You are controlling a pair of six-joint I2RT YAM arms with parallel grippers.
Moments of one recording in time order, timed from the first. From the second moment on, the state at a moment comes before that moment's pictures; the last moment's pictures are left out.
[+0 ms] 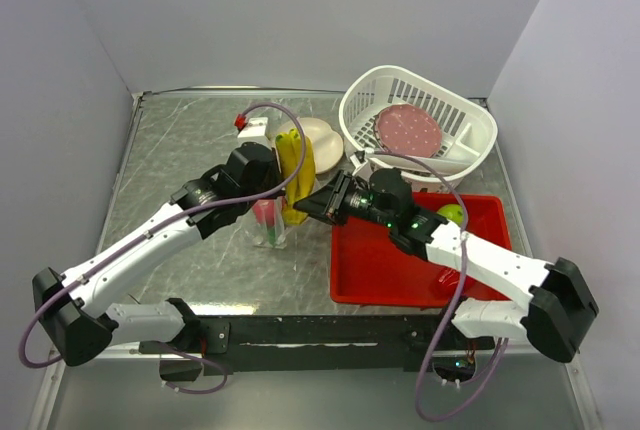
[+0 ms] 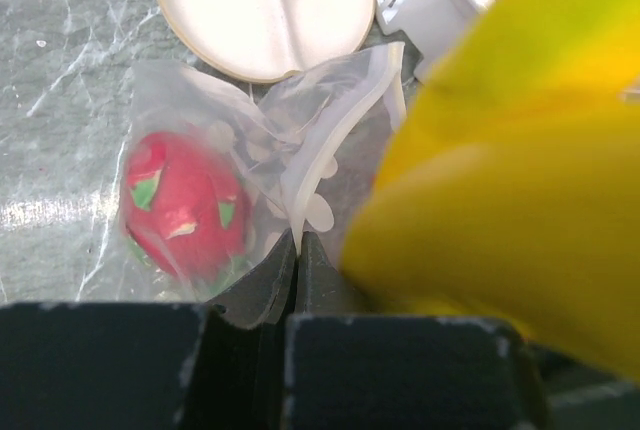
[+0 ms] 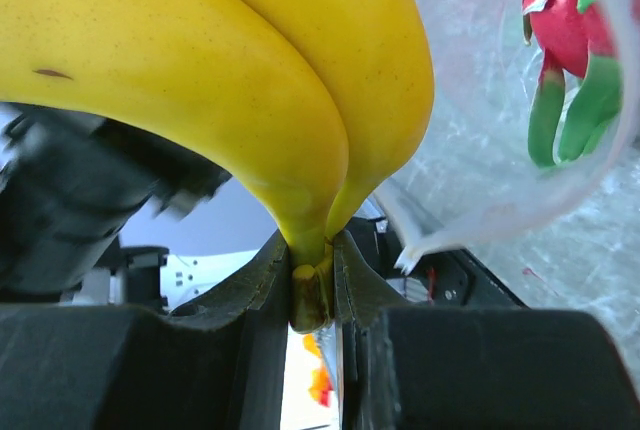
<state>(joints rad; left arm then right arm) -0.79 1.20 1.17 -0.53 -0.39 -0.60 0.79 1.17 0.78 0.18 -0.31 1.28</state>
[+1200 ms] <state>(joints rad) -0.78 1.18 1.13 -0.48 -0.36 -0.65 0.86 1.39 0.91 0.01 -0.06 1.24</state>
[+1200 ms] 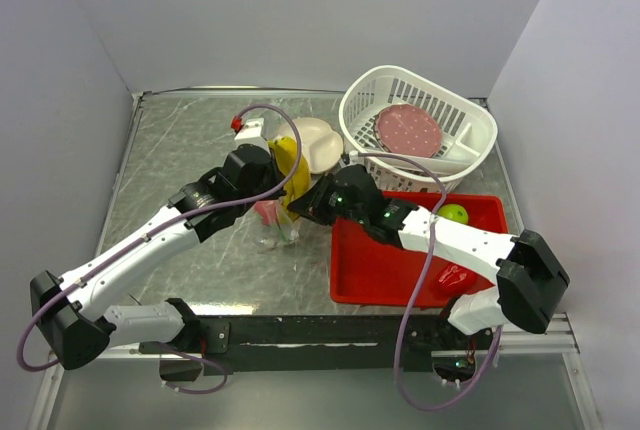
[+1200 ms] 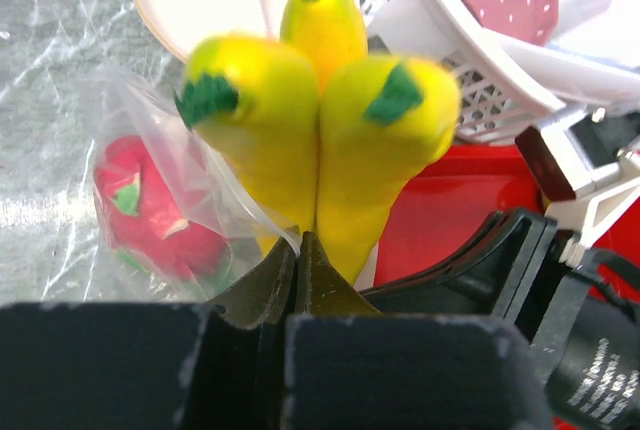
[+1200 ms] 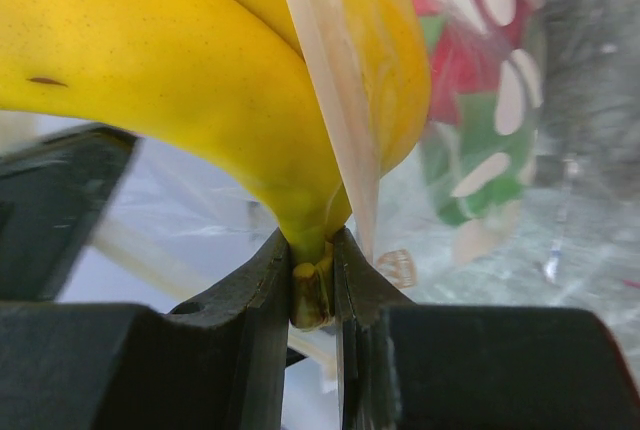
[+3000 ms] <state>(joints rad) -0.77 1.13 1.08 -0.42 -0.39 -0.72 0.82 1.34 1.05 -0.39 0.32 0.86</state>
